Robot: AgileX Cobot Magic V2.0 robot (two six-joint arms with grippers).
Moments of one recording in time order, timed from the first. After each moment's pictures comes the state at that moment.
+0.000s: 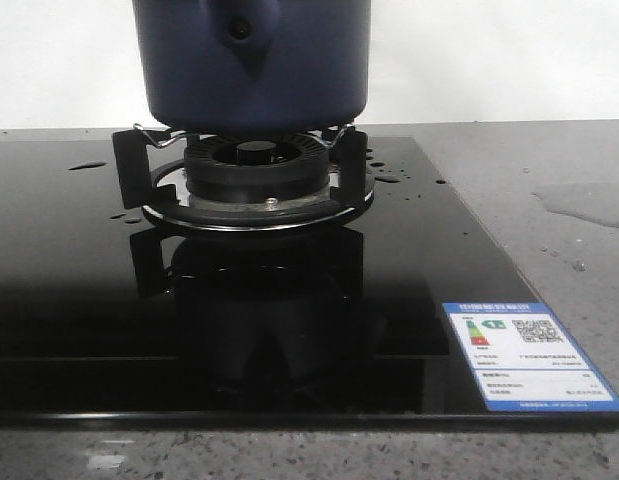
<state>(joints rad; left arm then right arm) -0.06 1.14 -1.12 -1.65 0.84 1.68 0.46 1.62 -1.58 -0.26 0.39 -0.78</state>
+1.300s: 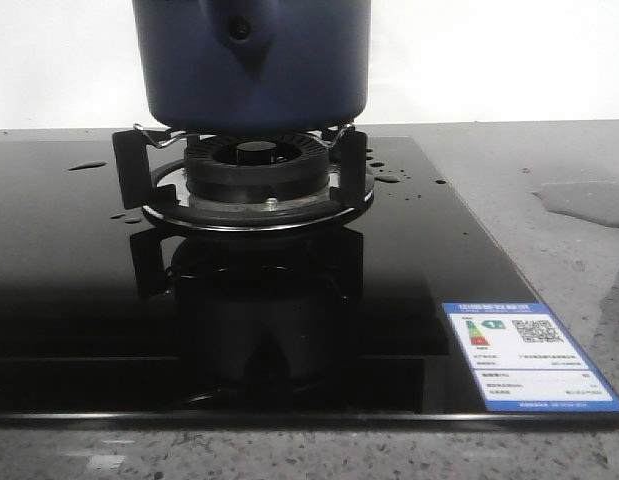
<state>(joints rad) -0.19 1.31 -1.12 -1.65 0.83 1.70 0.04 1.08 -0.41 0.42 -0.28 -0.48</state>
